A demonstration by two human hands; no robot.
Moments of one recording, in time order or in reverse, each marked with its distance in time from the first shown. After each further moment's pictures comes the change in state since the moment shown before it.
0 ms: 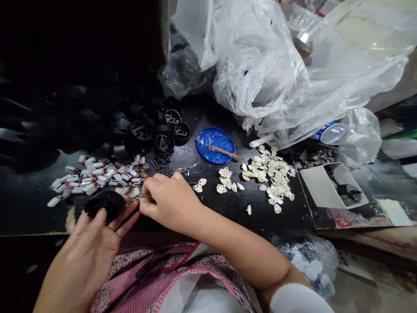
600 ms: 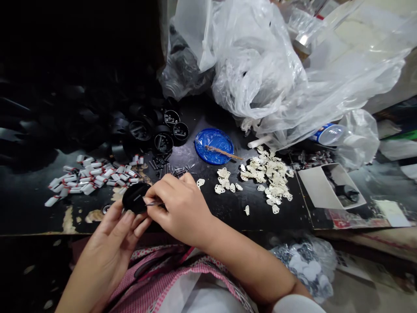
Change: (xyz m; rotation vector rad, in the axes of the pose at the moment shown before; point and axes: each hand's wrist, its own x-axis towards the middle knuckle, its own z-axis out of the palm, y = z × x) left_hand -0.005 -0.019 0.012 0.086 -0.078 -0.014; right_hand -0.028 0.001 -0.013 0.162 0.293 -0.089
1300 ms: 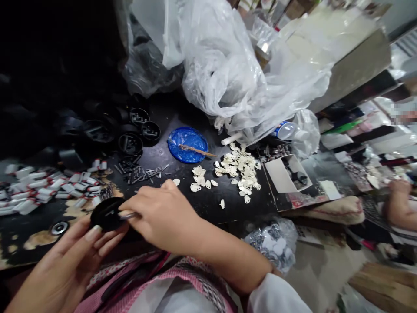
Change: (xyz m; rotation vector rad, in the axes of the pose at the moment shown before) left_hand 0.008 0.001 -0.009 0.096 -0.008 -0.183; right_hand -0.011 0.007 -0.019 -0.186 -0.192 0.059
